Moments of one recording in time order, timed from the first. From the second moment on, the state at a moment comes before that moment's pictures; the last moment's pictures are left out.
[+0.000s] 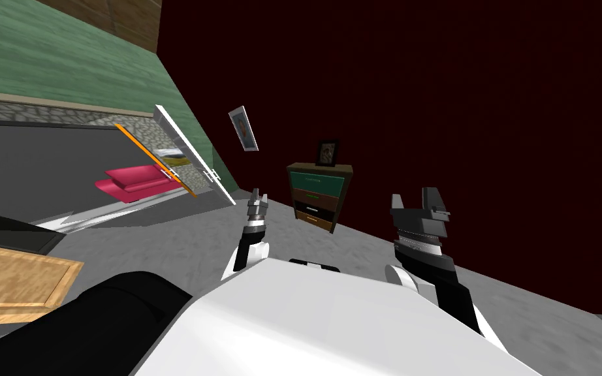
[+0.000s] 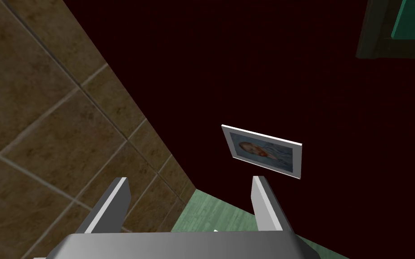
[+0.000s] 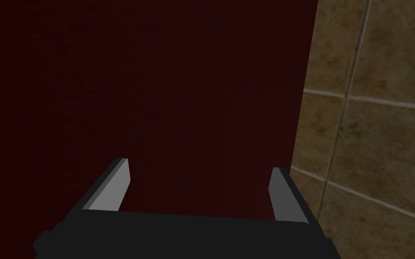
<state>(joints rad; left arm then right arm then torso) 0.50 0.00 0.04 -2.24 0.01 -0.42 0.03 0.52 -0.05 -0.07 -2.32 -0.05 -0.50 -0.01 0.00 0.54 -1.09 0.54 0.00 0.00</state>
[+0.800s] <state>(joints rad) 0.50 0.11 0.03 -2.27 0.01 -0.34 0.04 0.52 -0.05 -0.07 -2.31 -0.05 -0.50 -0.01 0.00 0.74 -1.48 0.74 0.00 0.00</state>
